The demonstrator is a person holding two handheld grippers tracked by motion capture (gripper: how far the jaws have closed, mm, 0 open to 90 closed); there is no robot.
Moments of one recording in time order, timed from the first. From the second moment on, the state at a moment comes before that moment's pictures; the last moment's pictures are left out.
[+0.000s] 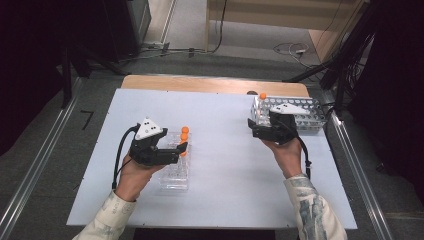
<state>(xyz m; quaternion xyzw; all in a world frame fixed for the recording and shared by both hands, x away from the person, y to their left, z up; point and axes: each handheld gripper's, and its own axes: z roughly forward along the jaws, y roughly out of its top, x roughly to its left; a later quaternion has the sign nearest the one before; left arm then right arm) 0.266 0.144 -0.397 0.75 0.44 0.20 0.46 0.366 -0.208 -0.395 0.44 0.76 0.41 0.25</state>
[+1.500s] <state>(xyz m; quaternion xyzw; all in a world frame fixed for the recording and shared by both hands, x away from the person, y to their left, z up) 0.264 0.140 -0.398 0.75 0.43 0.20 0.46 0.470 -0.215 -0.443 0.48 0.74 0.38 0.29</state>
